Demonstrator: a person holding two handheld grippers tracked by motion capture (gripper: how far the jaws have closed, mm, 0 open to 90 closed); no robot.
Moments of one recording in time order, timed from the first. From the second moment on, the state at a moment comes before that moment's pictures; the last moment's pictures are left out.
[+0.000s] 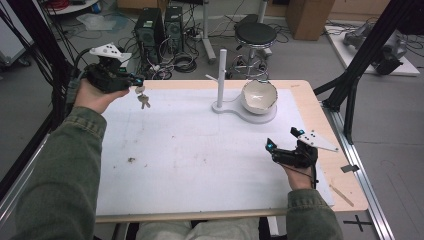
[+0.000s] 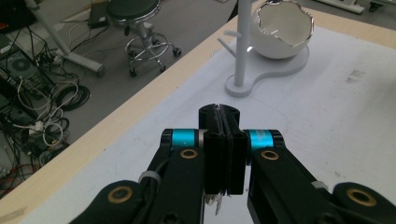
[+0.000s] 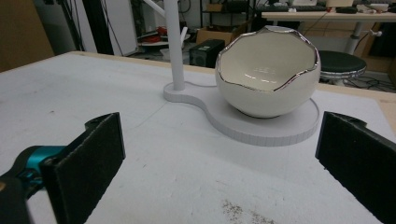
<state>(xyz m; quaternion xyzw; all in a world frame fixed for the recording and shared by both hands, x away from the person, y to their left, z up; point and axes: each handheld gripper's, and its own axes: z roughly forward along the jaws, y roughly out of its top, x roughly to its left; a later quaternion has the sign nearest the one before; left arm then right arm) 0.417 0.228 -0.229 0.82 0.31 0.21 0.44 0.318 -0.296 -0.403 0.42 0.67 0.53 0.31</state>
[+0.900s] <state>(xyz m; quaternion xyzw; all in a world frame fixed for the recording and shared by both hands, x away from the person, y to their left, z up) 0.443 0.162 -0.198 0.82 0.27 0.22 0.46 0.323 -0.295 -0.404 0.41 0.67 0.55 0.29</state>
